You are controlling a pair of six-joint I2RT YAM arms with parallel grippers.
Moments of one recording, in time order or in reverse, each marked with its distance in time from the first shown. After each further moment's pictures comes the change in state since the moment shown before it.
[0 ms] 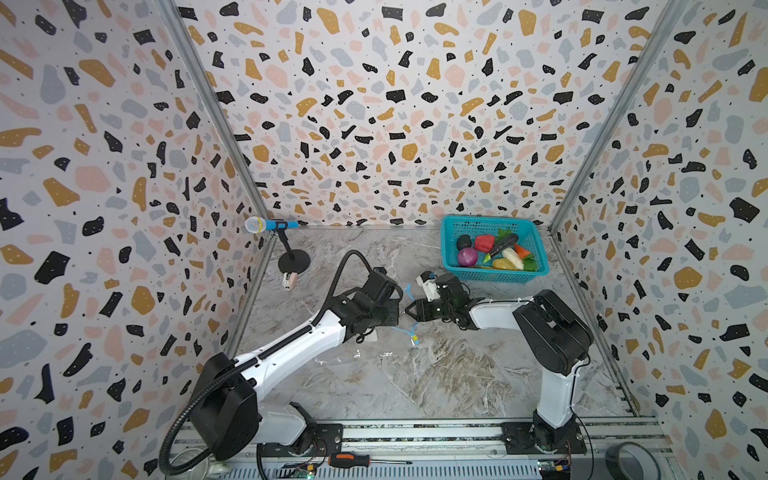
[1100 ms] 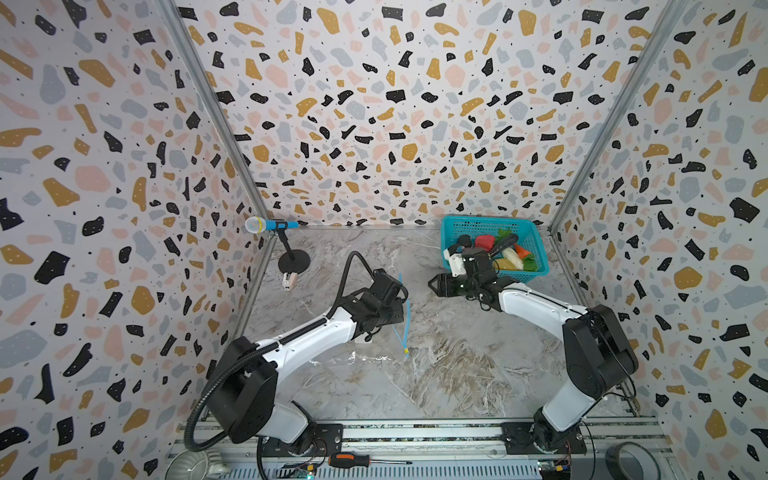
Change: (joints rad) left arm 0.002 0.116 -0.021 0.120 -0.019 -0.125; right arm -0.180 -0.254 0.161 -0.400 0.163 -0.129
